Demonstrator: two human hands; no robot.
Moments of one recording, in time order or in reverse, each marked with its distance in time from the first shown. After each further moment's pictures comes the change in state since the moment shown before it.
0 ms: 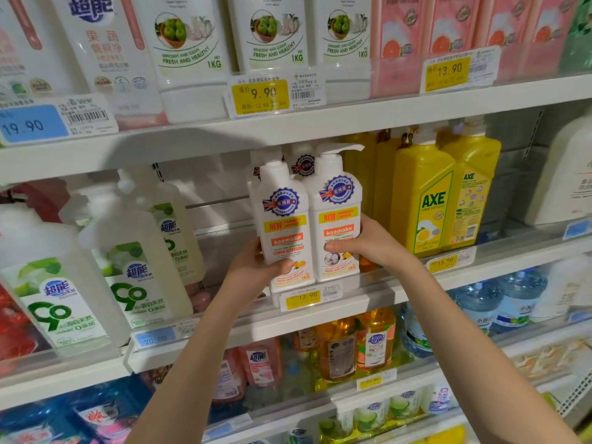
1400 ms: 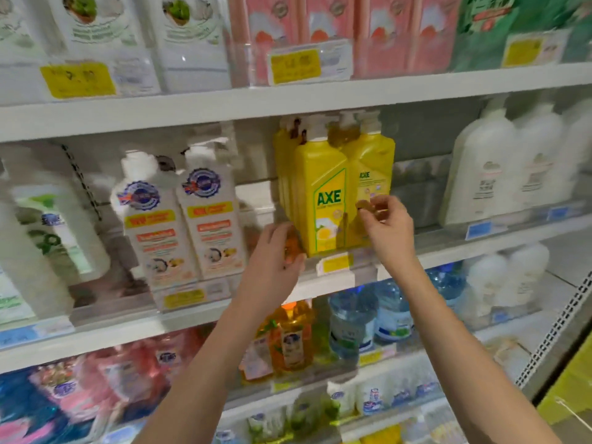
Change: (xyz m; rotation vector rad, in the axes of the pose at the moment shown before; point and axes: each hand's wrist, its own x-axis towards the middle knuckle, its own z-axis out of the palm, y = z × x) left_hand -0.034 0.084 0.195 0.439 0.092 0.446; right_hand -0.059 0.065 -0.156 -0.086 0.732 -0.145
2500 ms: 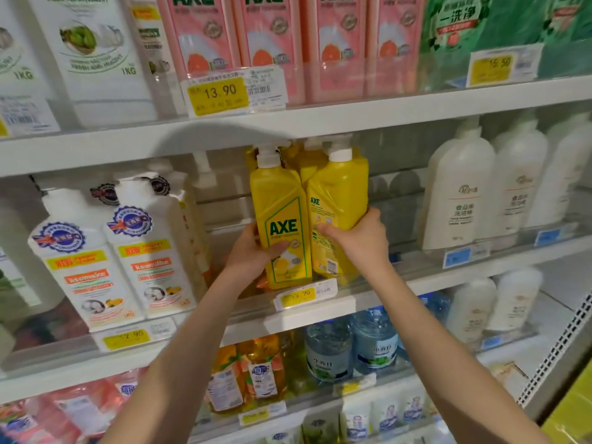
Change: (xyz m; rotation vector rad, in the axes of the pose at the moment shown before) left_hand 0.107 -0.005 0.053 -0.415 -0.041 -0.443; right_hand 0.071 0.030 -0.015 -0.176 -0.169 0.204
